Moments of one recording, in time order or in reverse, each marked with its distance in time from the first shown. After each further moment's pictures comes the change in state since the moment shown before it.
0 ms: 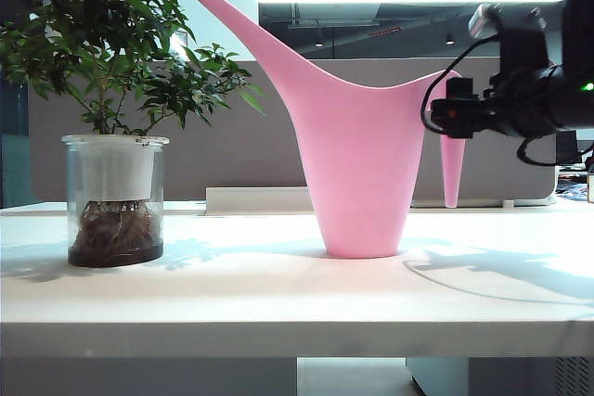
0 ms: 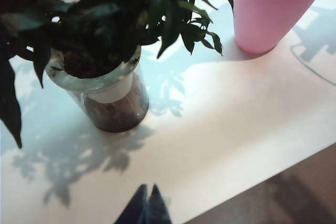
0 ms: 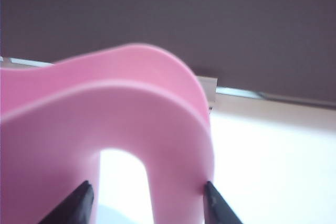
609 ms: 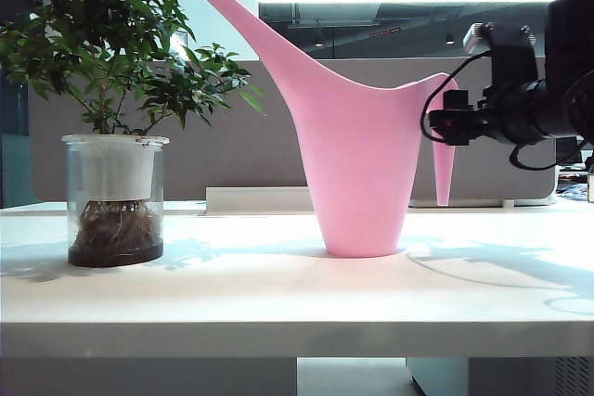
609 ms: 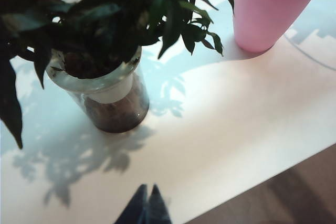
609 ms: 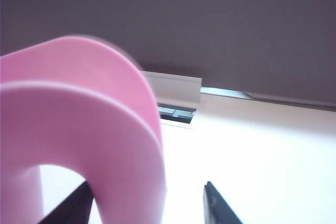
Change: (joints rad) left arm 0.000 0.000 0.000 0.000 0.000 0.000; right arm -0.050 0.091 0.132 -0.052 -0.008 -0.002
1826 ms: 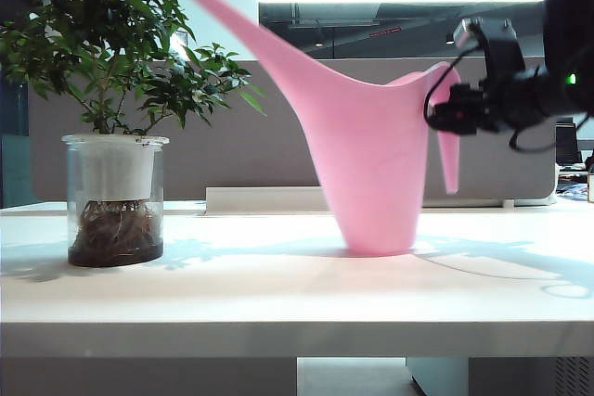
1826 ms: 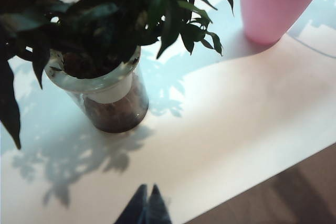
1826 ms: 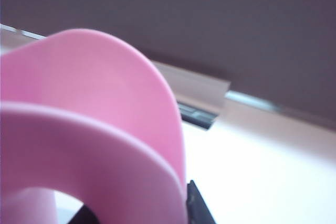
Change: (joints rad) left arm -0.002 0.000 0.000 0.000 0.000 0.000; right arm -0.054 -0.019 0.151 -0.227 -0.192 -0.115
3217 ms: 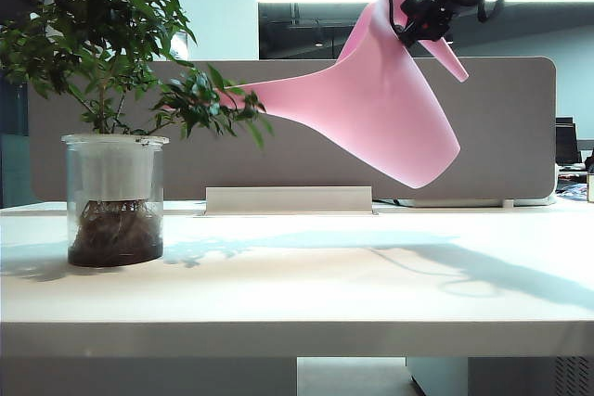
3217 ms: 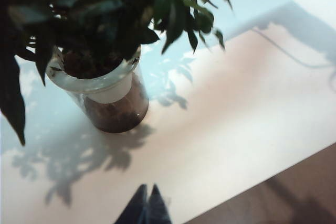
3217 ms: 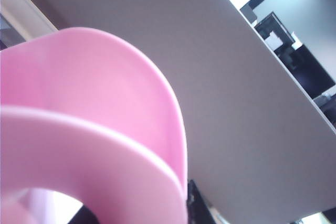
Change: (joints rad) left arm 0.000 0.000 0.000 0.000 0.000 0.000; right arm 0.197 -0.159 0.410 -0.639 0.396 -0.650
